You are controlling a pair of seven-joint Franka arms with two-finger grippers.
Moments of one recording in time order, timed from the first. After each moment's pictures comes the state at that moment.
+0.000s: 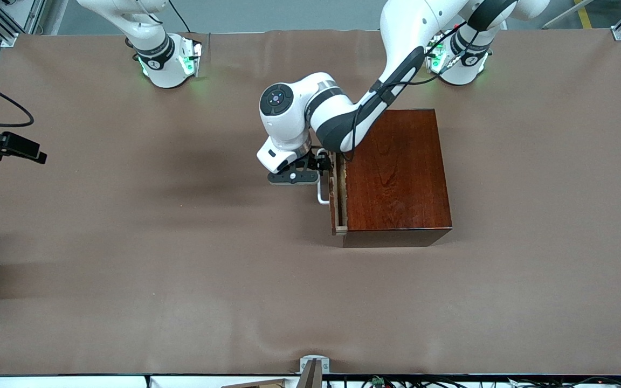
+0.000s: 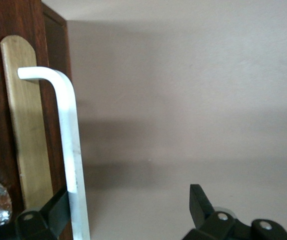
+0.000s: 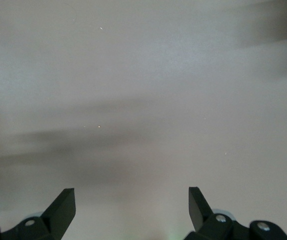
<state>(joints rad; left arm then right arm) -0.68 0.75 -0.31 -1.31 0.31 1.97 -1.01 -0.07 0.09 -0.03 -1.51 0.04 1.50 0.00</state>
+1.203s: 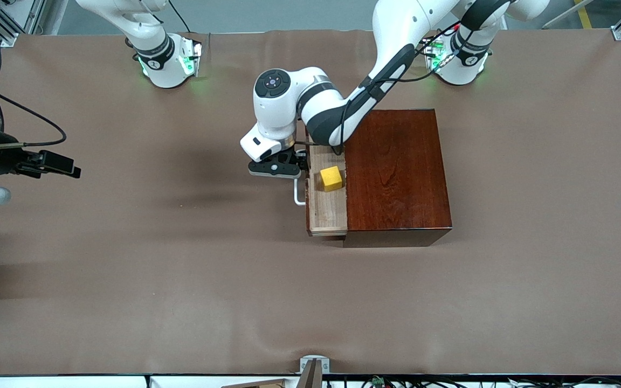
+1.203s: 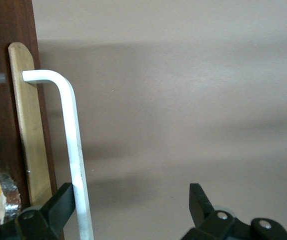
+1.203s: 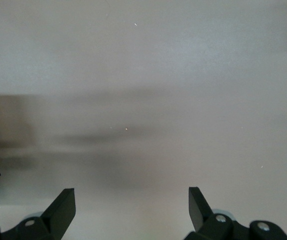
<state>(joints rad) -0.72 0.77 -0.31 -1.31 0.31 2.16 -1.01 -0.02 0.16 -0.02 -1.51 0.13 1.55 0.00</state>
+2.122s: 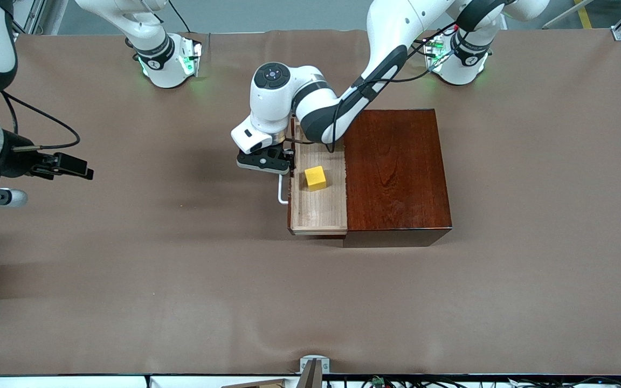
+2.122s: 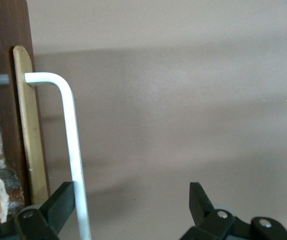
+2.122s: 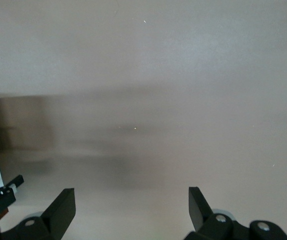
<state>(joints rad) -0.74 0.78 -0.32 -1.32 0.31 2.30 -1.01 0.02 0.17 -0.02 -1.51 0.14 1.55 0.08</state>
